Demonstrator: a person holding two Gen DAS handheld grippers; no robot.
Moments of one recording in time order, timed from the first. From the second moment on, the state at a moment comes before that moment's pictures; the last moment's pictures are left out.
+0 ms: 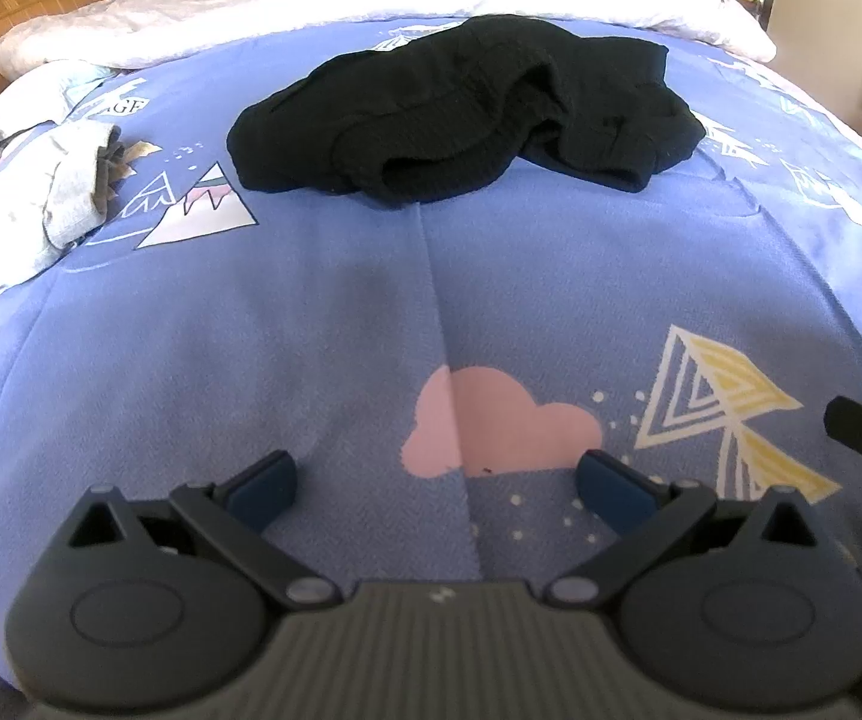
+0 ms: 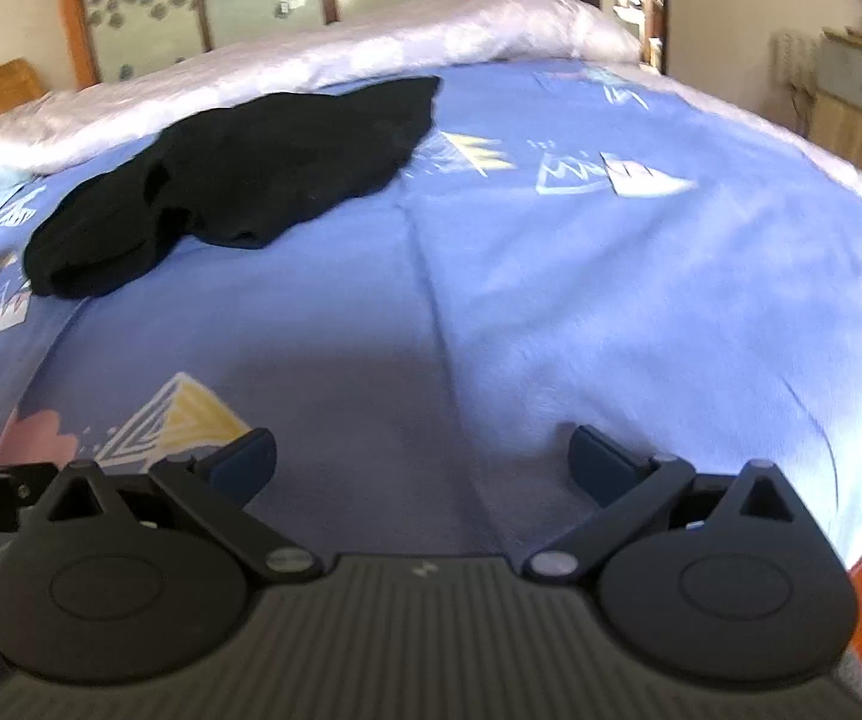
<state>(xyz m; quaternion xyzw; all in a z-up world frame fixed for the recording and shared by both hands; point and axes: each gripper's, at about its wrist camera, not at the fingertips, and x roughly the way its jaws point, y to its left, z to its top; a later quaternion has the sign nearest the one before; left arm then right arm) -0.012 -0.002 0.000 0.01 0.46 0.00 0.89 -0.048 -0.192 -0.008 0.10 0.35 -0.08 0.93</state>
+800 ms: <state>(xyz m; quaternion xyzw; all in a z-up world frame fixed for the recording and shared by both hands) 0.017 0.010 0.041 0.01 0.40 -0.03 0.92 -0.059 -0.216 0.010 0.04 0.24 -0.10 0.96</state>
